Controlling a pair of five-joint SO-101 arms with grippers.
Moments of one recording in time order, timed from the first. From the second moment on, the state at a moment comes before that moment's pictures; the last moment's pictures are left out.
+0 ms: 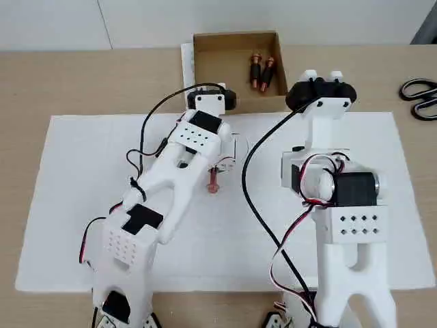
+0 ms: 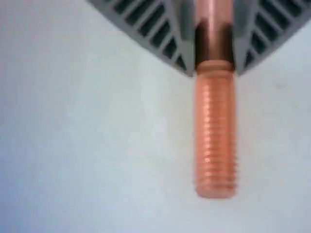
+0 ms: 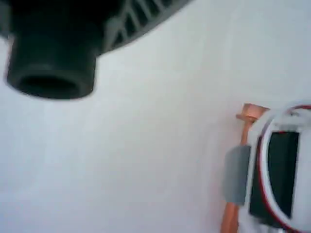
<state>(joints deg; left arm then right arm) 22.4 33.3 -16.6 78.5 29.8 -5.6 -36.8 22.7 78.9 -2.2</state>
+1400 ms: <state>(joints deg) 22.9 33.5 -24.8 88.6 13.8 -5.6 -36.9 23.2 78.9 -2.2</state>
